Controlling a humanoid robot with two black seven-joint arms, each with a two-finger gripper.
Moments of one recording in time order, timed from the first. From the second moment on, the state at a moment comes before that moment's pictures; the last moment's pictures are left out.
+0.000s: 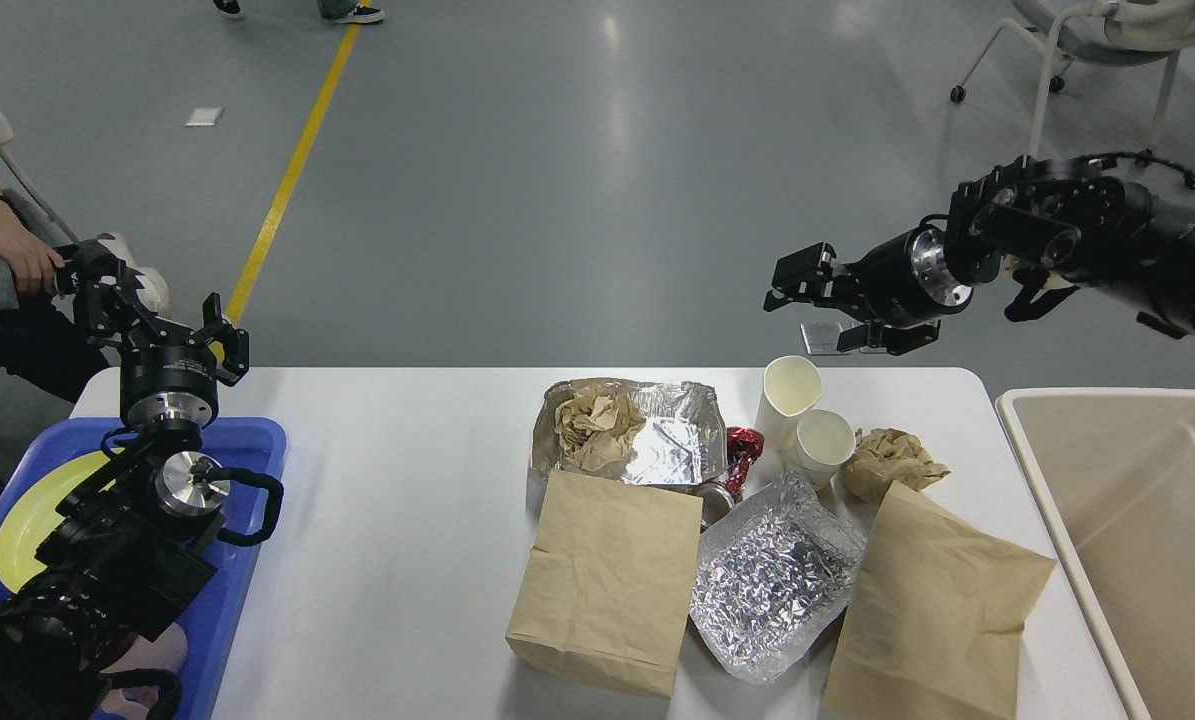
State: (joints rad) left arm -0.74 0.16 -0.96 -0.23 -0.07 -0.30 -0.62; right arm 1.63 -0.22 -1.18 0.68 0.08 0.68 0.17
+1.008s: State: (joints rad) left arm -0.74 0.16 -0.96 -0.23 -0.07 -0.30 -0.62; right arm 1.23 -0.09 -1.23 0.48 0.07 0.10 0.17
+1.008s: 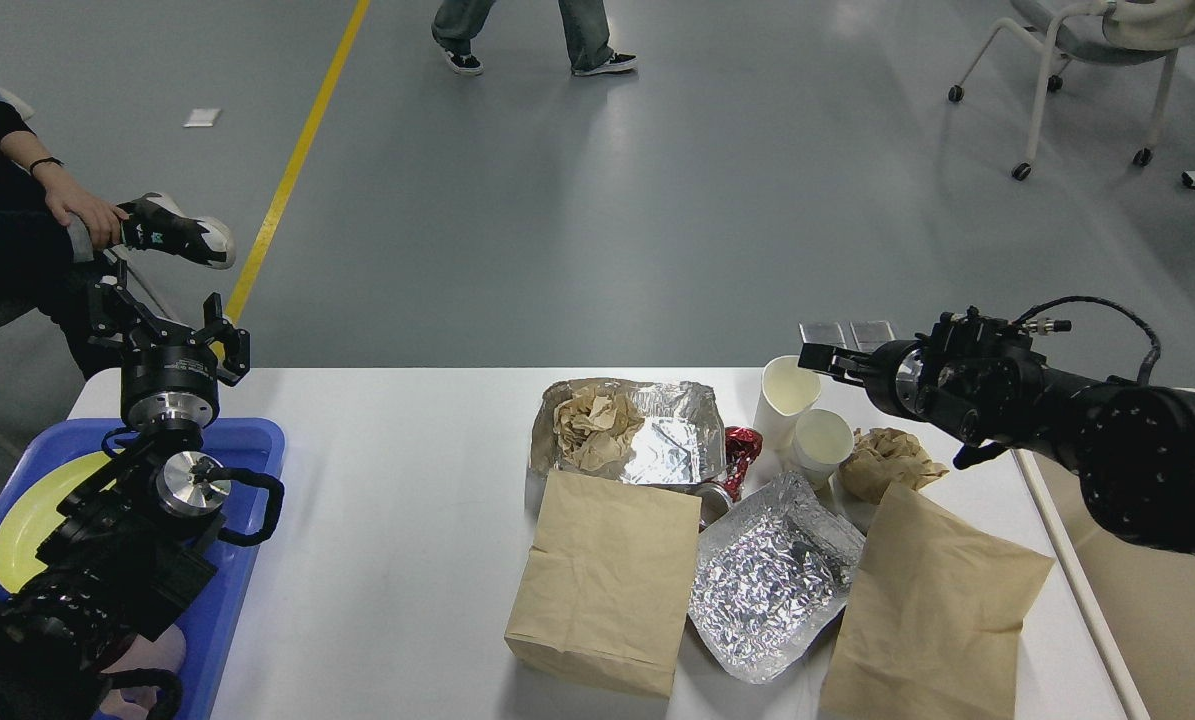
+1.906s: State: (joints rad) left arm -0.74 0.16 -0.96 -0.23 -0.07 -0.30 -0.62; right arm 1.16 -0.03 -1.23 0.41 0.08 0.08 0.16
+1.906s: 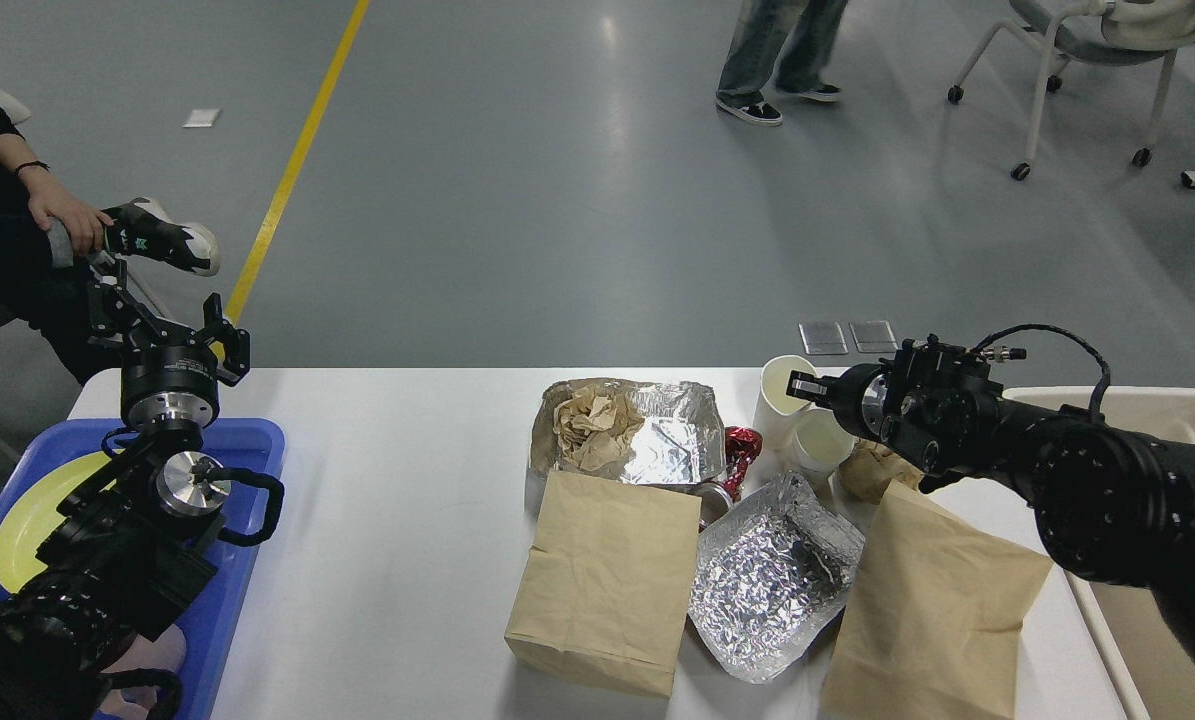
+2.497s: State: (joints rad) left arm -0.74 0.16 -0.96 -0.23 -0.07 -0.30 -0.62; right arm 1.41 -0.14 -1.21 0.53 0.08 0.11 0.17
